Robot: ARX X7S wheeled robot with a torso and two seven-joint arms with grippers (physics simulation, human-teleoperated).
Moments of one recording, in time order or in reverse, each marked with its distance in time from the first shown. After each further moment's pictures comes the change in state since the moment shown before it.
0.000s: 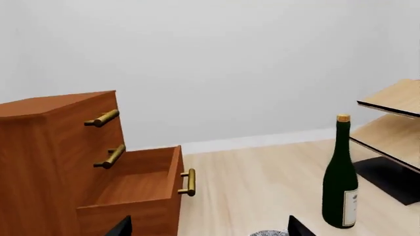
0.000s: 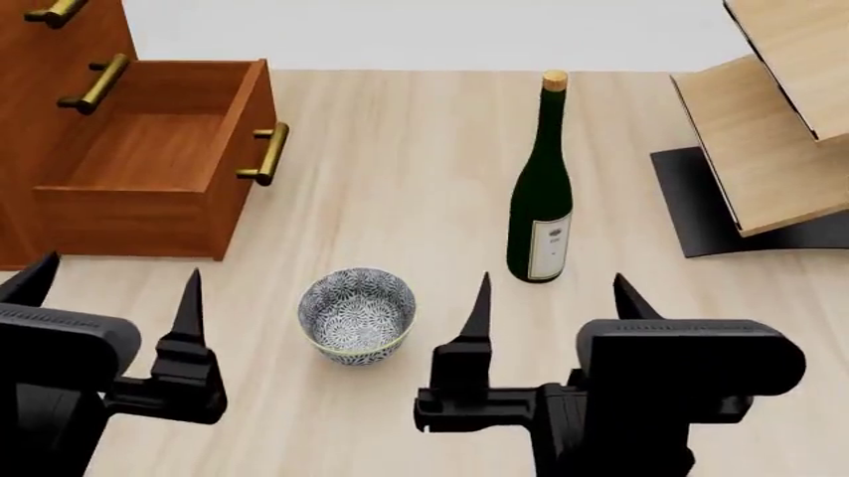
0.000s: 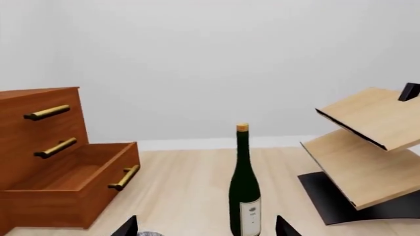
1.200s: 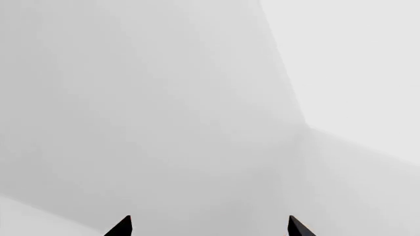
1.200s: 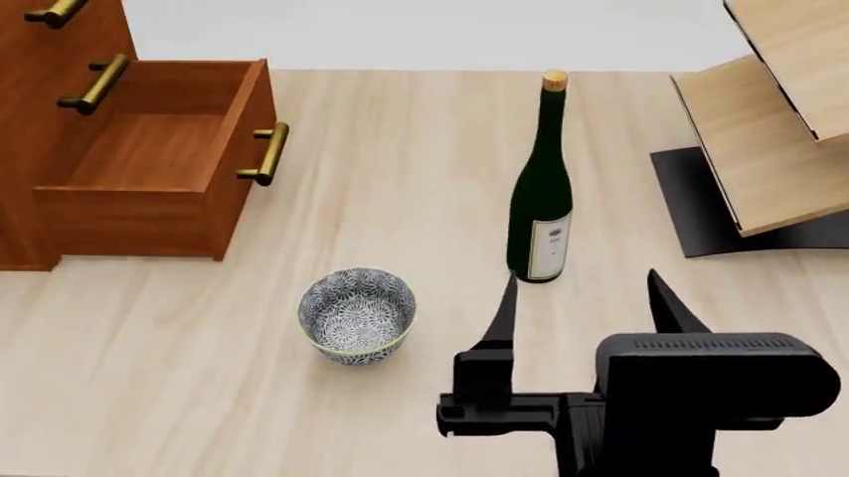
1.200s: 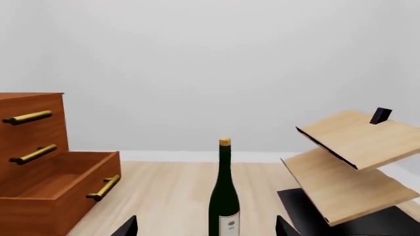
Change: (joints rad) left arm 0.050 0.073 -0.846 -0.034 -0.367 0.714 -0.333; right arm -0.036 0.075 -0.027 -0.022 -0.007 -0.080 0.052
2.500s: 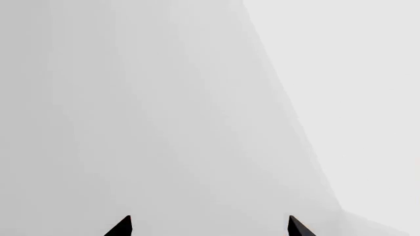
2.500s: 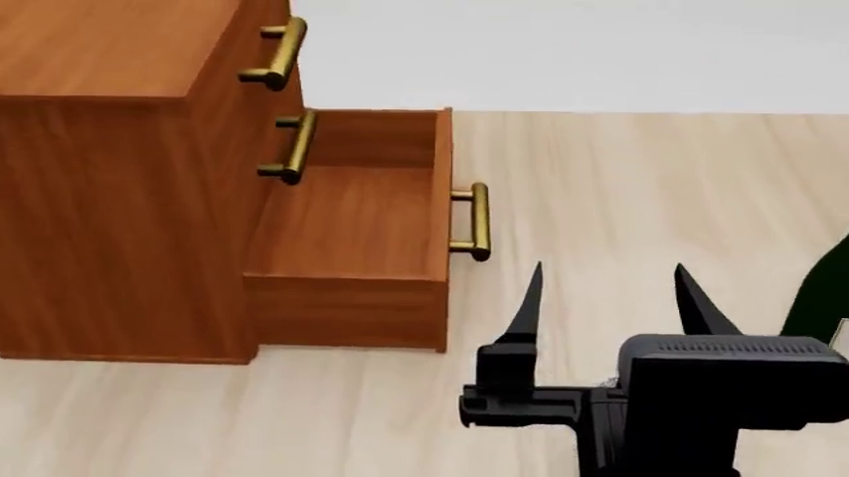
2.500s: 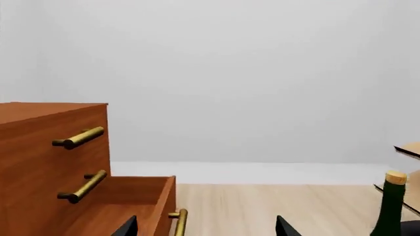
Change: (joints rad) left arm 0.124 -0.024 0.058 0.043 0.128 0.367 -0.148; right arm -0.009 0.040 -0.003 0.040 0.006 -0.087 0.033
